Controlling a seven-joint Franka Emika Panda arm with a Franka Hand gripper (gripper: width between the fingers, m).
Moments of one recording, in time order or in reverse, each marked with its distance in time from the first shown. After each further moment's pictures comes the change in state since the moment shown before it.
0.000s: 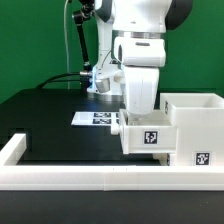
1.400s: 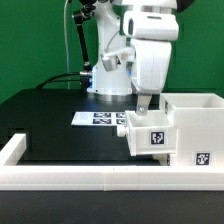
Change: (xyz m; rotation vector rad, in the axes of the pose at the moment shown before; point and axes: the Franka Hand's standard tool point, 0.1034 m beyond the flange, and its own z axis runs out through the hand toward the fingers) arm -0.005 0.008 -0.046 -0.030 -0.031 -0.031
